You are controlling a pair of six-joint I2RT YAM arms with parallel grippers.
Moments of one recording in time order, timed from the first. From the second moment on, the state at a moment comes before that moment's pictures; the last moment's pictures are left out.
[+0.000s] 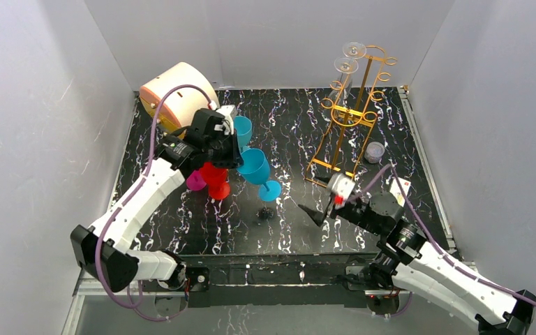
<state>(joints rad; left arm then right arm) -0.54 1.28 1.32 -0.82 0.12 -0.43 0.88 0.51 0.42 0.05 -0.23 -0.36</state>
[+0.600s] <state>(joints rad) -0.57 1.46 1.32 -0.75 -0.17 -0.39 0.88 0.48 0.59 -0.34 0.34 0.75</state>
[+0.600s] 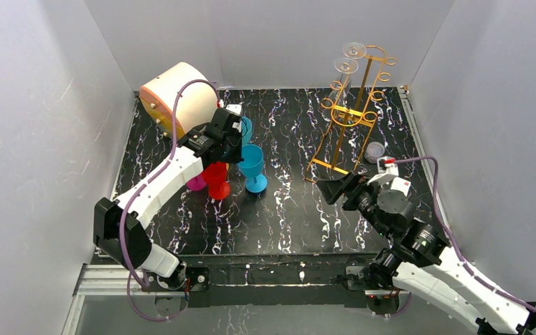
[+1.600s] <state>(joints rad) -0.57 1.56 1.32 -0.69 -0.26 -0.30 0.88 0.59 0.88 -0.48 0.21 0.70</state>
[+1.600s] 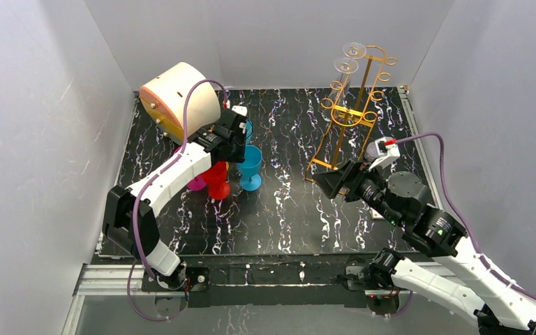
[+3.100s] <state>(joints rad) -0.57 1.22 1.40 -0.83 -0.14 -0.40 0.38 1.66 2.11 -0.75 0.18 0.39</state>
